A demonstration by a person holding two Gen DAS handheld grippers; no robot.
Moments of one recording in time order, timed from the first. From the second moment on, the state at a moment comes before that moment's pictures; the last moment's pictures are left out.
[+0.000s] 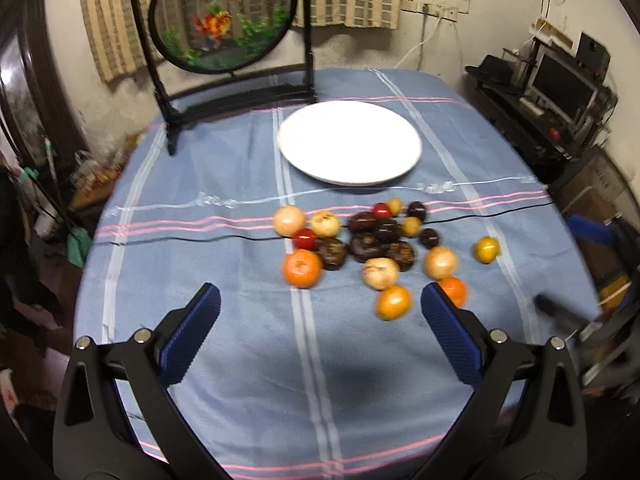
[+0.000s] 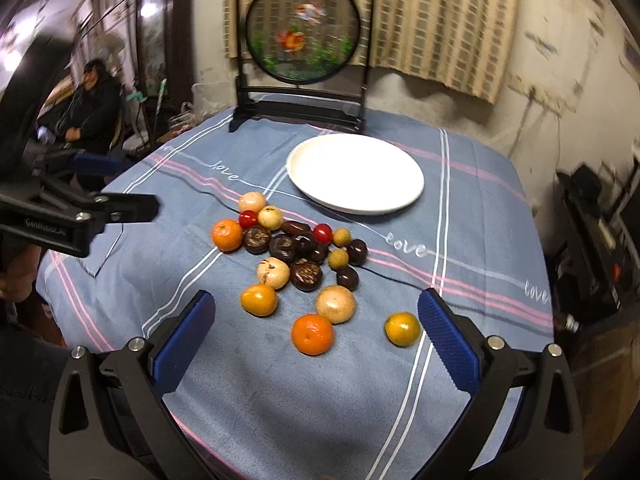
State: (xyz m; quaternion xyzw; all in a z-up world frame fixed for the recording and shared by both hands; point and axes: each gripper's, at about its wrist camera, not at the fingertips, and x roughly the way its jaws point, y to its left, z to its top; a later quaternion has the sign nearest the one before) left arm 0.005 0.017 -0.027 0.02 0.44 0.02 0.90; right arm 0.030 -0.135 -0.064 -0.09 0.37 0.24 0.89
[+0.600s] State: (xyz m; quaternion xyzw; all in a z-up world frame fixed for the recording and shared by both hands) left arm 0.051 0.055 -0.139 0.00 0.51 0.01 0.86; right arm 0.077 -0.189 -0.142 0.00 0.45 0.18 0.87
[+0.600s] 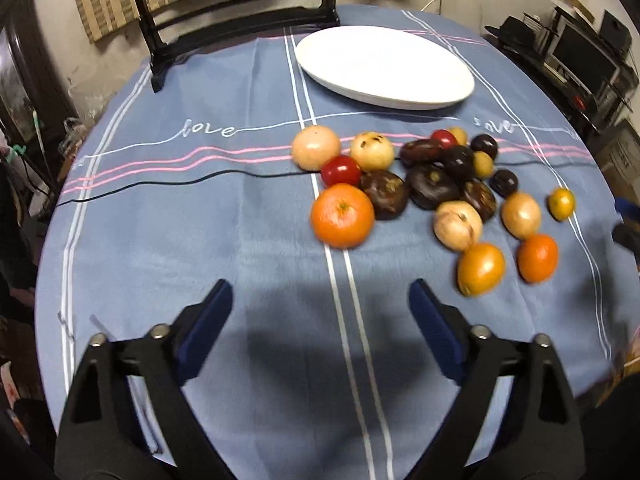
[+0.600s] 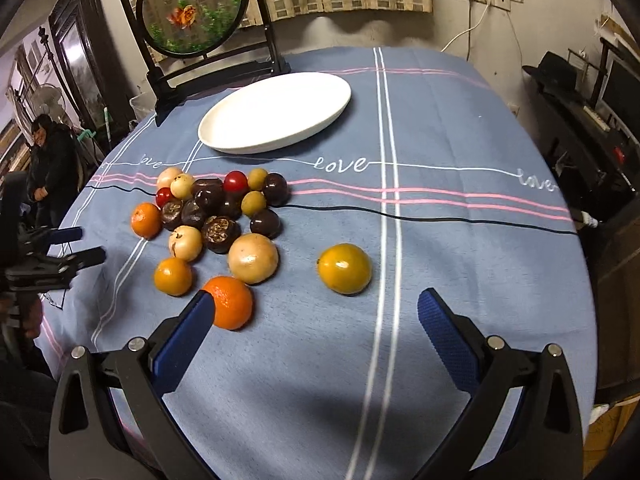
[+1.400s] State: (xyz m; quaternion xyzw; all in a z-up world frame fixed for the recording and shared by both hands) left arm 0.103 0.061 -0.171 -0.05 0.51 -0.03 0.86; right arm 0.124 -0.187 -0.180 0.02 0.49 0.19 0.85
